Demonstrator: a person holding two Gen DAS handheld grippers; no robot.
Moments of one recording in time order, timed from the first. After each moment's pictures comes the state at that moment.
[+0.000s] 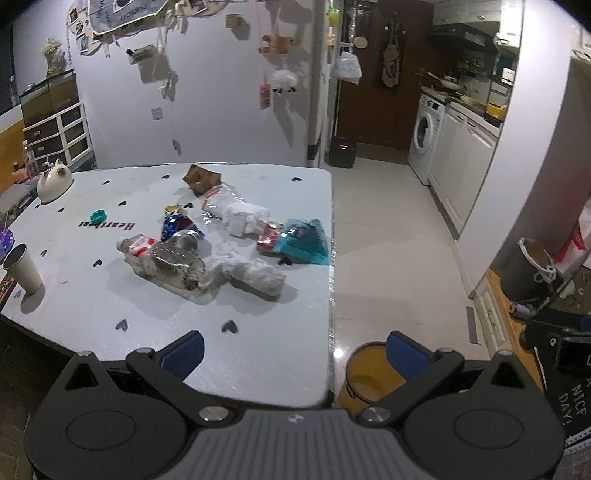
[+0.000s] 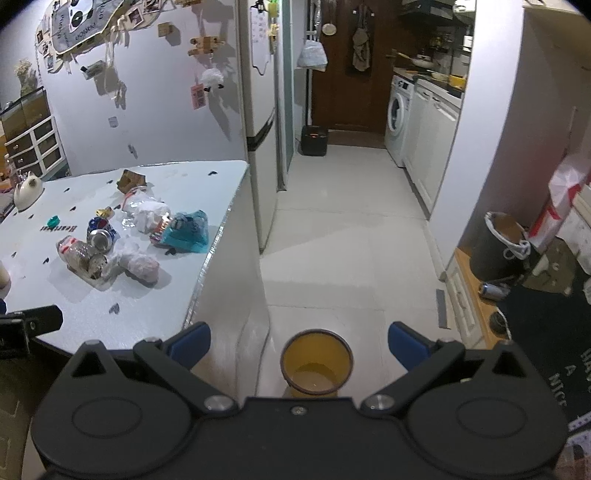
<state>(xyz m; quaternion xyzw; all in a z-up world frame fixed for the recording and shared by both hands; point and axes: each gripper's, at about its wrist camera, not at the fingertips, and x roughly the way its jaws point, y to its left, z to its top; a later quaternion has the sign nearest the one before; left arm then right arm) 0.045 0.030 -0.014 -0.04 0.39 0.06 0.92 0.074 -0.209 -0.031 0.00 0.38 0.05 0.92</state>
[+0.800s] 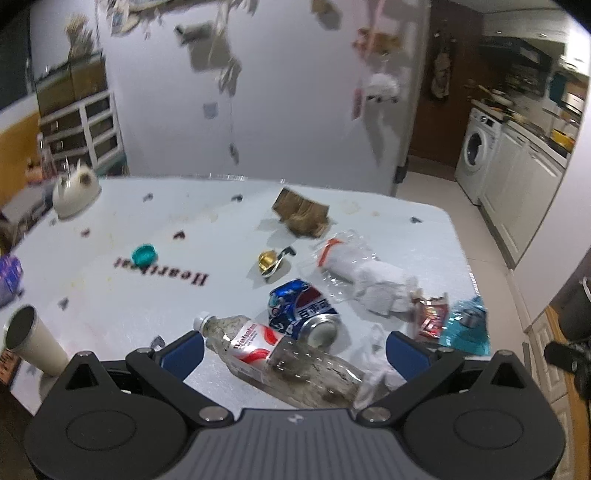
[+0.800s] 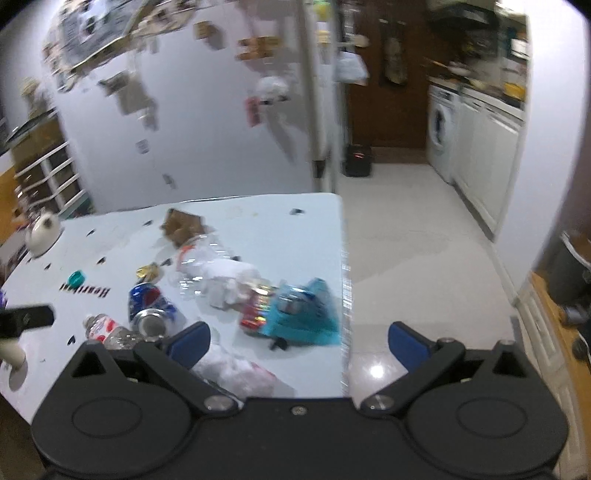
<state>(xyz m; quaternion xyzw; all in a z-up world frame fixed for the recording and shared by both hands) 0.225 0.280 -0.054 -0.05 0.39 0.09 0.91 0.248 0.007 -0.072 0.04 0.35 0.10 0.93</state>
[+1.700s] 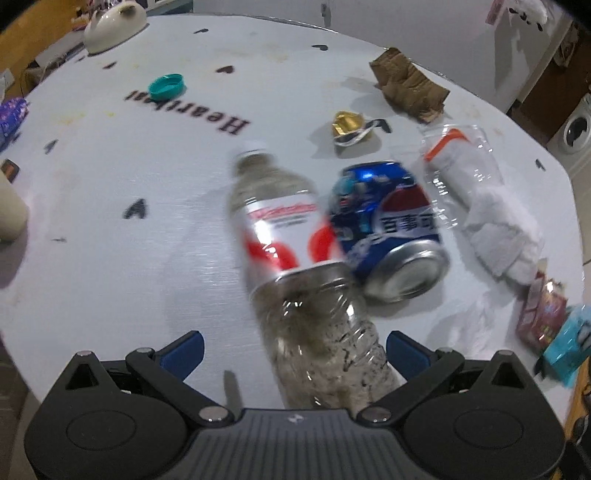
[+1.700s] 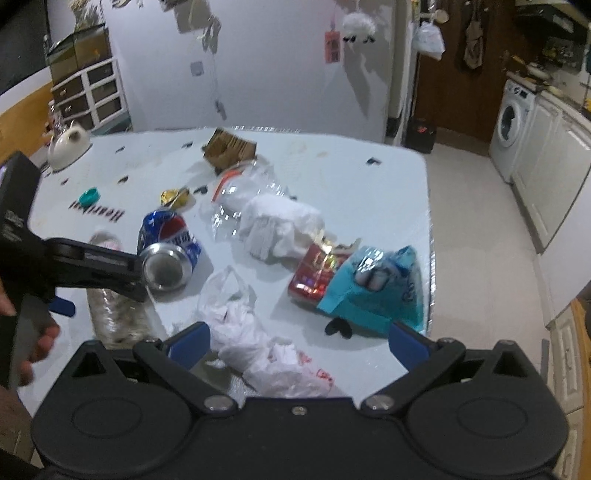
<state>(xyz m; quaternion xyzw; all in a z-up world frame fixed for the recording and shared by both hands) 0.298 0.323 -0.190 -0.16 0.55 0.20 0.80 0.310 0.078 -0.154 -0.04 0.41 0.18 0.89</state>
